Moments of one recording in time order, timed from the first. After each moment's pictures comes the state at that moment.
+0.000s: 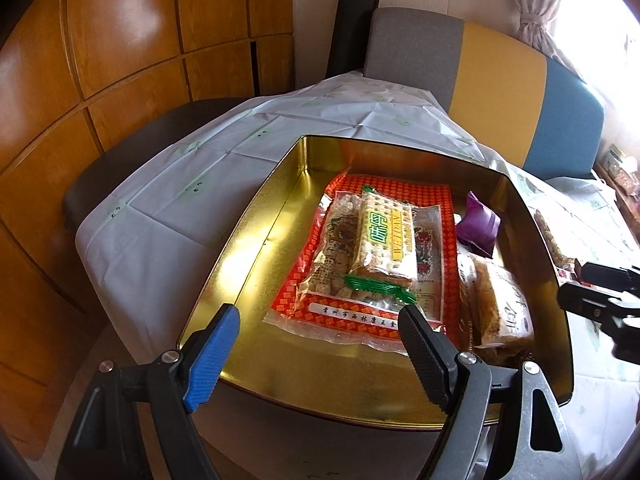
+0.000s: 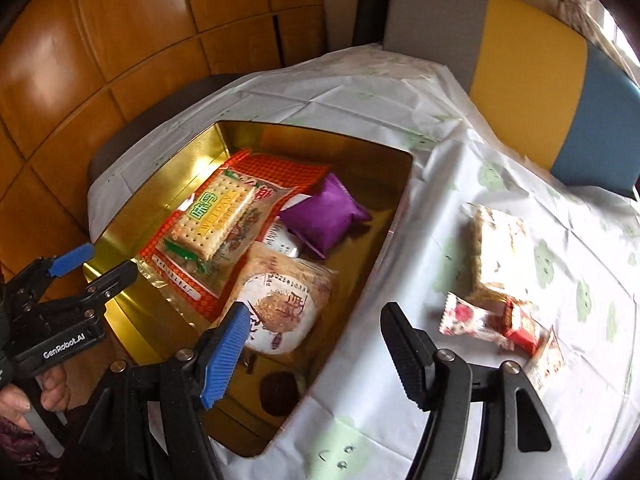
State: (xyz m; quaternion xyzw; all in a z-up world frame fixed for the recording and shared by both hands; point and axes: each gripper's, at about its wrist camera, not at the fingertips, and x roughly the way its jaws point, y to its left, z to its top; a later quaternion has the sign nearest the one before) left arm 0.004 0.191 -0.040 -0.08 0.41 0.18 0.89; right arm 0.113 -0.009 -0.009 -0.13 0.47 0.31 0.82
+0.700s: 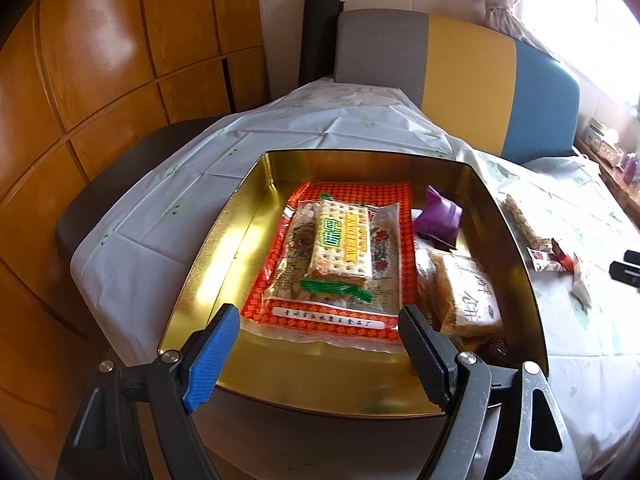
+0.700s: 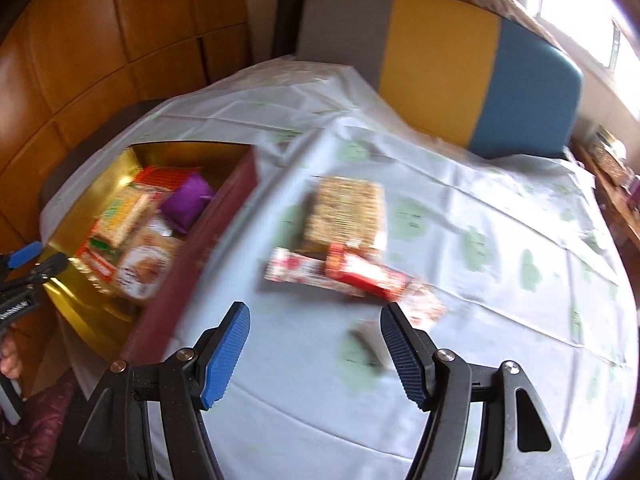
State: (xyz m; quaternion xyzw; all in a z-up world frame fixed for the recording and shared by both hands) left arm 0.005 0.155 -0.027 -0.04 0.40 0.15 0.90; right arm 0.123 -0.137 0.010 -0.12 0.45 0.20 0.86
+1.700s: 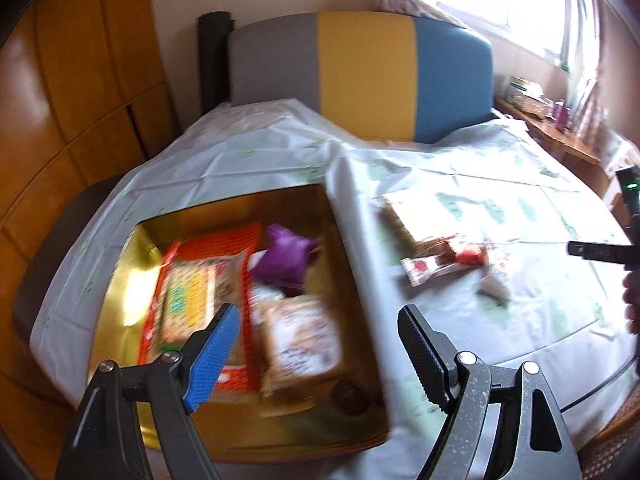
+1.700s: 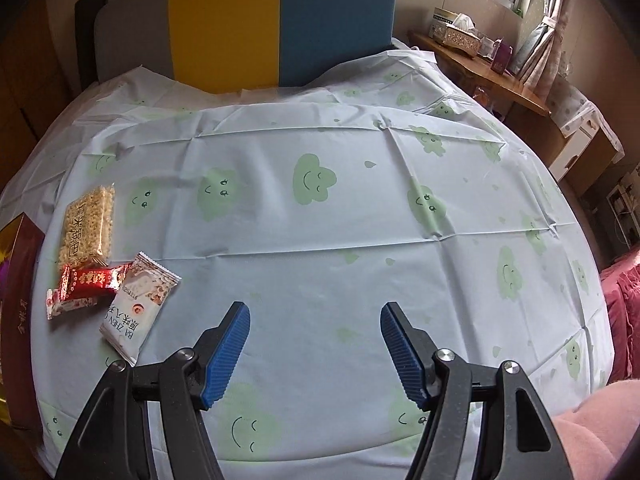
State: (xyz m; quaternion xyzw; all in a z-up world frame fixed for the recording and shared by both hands) left arm 0.058 0.040 0.005 0.02 0.40 0.01 0.92; right arm 0.172 -0.310 -0.015 -0.01 0.51 -0.06 0.86
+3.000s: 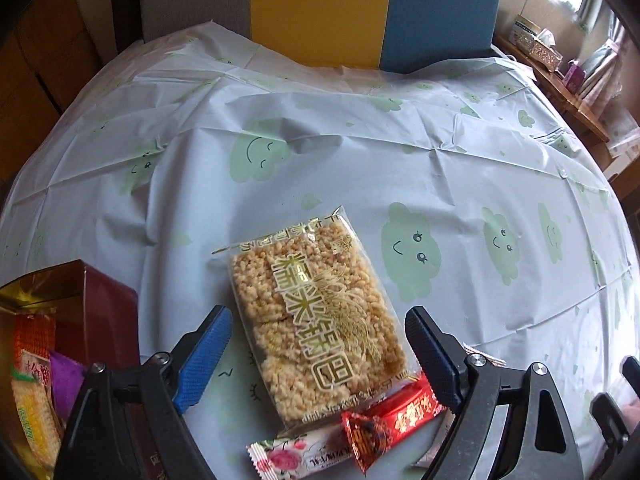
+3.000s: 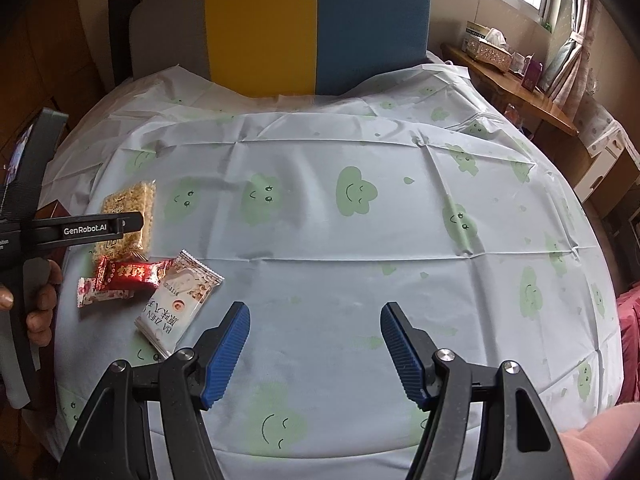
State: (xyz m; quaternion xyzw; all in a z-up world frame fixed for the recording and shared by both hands) left arm 0.275 -0.073 -0.078 0.01 0.55 -0.03 0.84; right arm 0.169 -0.295 -0.006 -0.01 0.50 0.00 0.86
